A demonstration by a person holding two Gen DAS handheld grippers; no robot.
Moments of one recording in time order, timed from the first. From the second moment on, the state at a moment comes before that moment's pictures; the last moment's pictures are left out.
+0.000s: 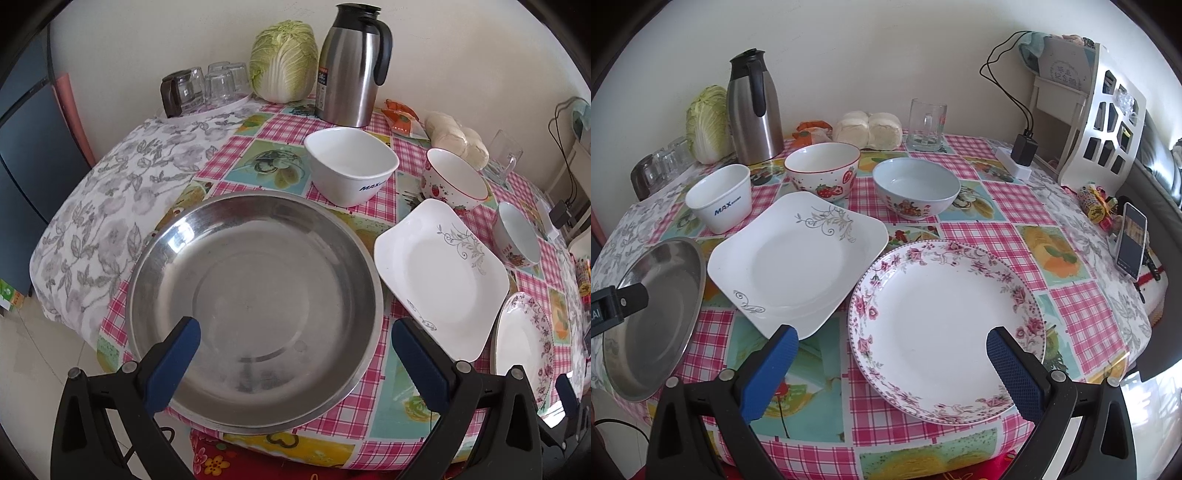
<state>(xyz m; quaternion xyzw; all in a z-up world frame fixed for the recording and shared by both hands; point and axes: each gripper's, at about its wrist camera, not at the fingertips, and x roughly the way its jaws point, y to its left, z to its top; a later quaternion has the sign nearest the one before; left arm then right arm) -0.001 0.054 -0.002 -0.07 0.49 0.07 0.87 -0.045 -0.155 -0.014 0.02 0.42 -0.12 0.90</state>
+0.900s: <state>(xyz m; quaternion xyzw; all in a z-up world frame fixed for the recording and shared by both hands) 0.008 0.174 -0.045 -0.11 0.46 0.09 0.87 -0.004 -0.058 -0.037 0.01 0.42 0.04 0.91</state>
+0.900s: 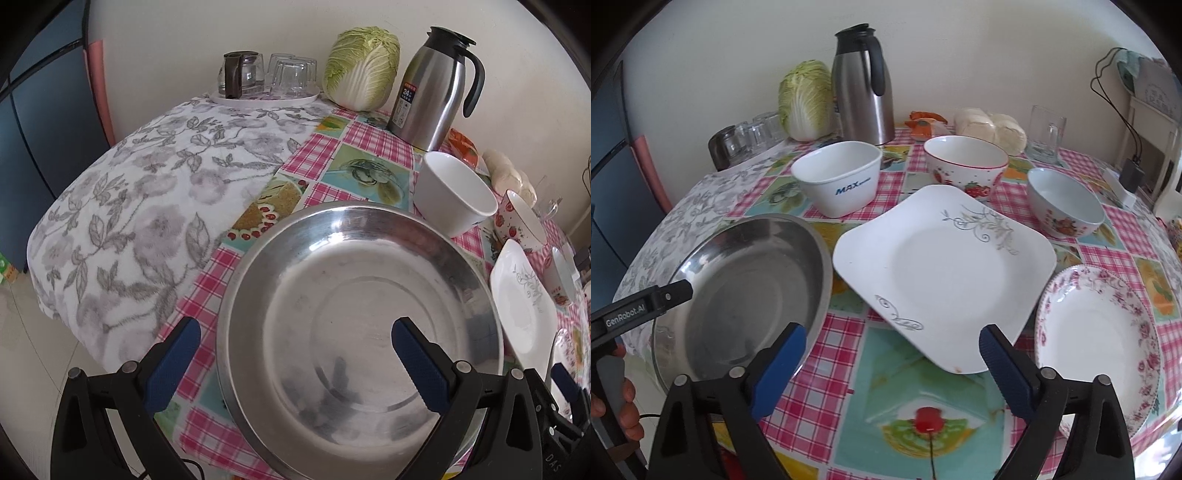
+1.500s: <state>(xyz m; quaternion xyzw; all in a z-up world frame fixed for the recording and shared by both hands) 0.022 0.202 -0.076 -0.12 0.50 0.06 0.86 0.011 -0.028 -0.056 -0.01 0.44 0.08 0.89</state>
